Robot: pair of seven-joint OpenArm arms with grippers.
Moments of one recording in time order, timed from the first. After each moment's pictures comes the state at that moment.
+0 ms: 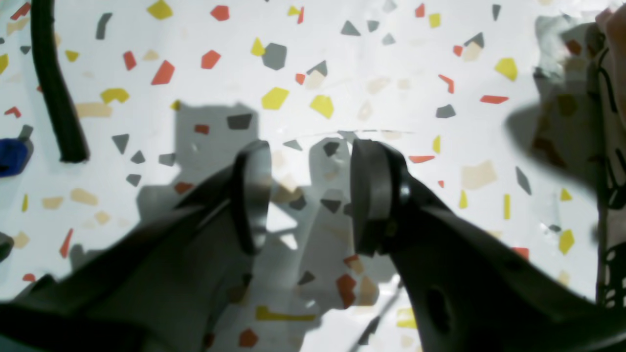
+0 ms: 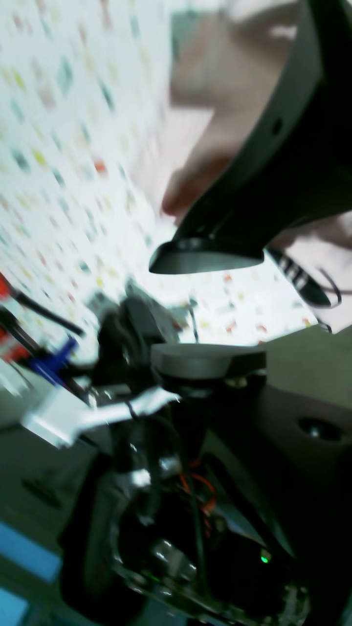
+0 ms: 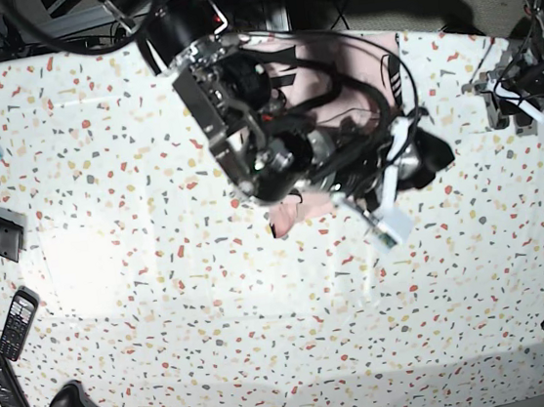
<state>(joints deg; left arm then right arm) 13.4 -15.9 -24.6 89.7 -19.7 -25.4 37.7 10.8 -8.3 -25.9 90.9 39.8 28.4 -55.1</state>
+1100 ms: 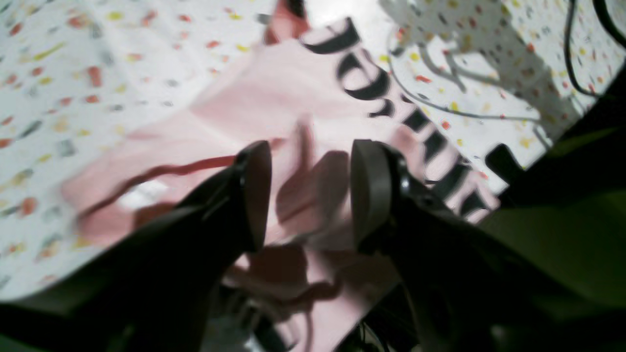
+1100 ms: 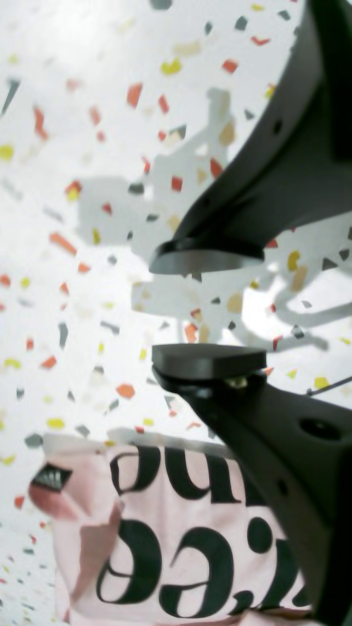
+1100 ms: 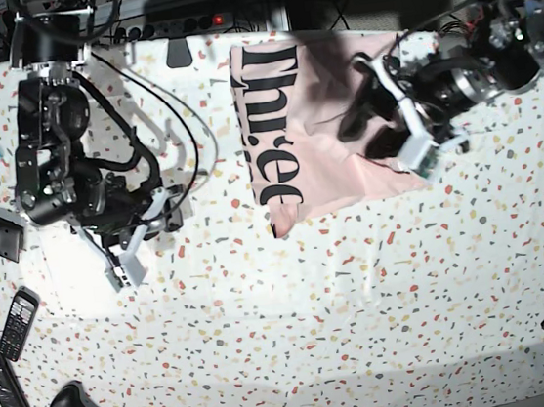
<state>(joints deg) 13.2 -13.0 1.5 118.0 -35.8 -34.2 58.4 4.8 12.2 8.1 97.5 25.9 26.4 -65.3</state>
